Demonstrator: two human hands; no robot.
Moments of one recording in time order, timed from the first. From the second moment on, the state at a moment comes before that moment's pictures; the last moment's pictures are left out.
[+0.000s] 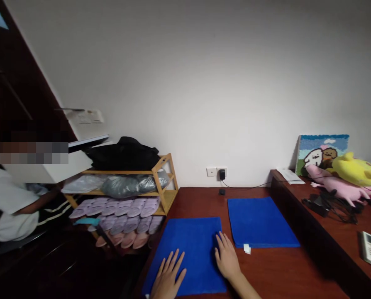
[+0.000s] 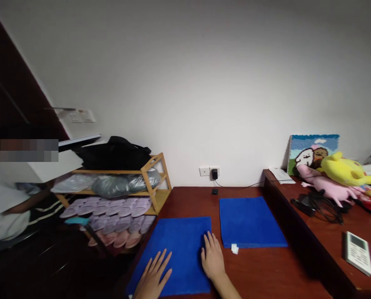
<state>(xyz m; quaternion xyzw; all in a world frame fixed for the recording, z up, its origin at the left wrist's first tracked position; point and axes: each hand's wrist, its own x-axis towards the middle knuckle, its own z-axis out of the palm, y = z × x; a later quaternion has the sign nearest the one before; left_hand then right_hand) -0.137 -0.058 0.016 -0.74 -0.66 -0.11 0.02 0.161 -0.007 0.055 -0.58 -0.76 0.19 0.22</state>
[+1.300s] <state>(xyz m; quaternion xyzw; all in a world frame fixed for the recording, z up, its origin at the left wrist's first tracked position) -0.208 0.076 0.006 -0.66 -0.75 -0.06 0.01 0.115 0.083 -0.006 -0.68 -0.71 0.13 0.12</state>
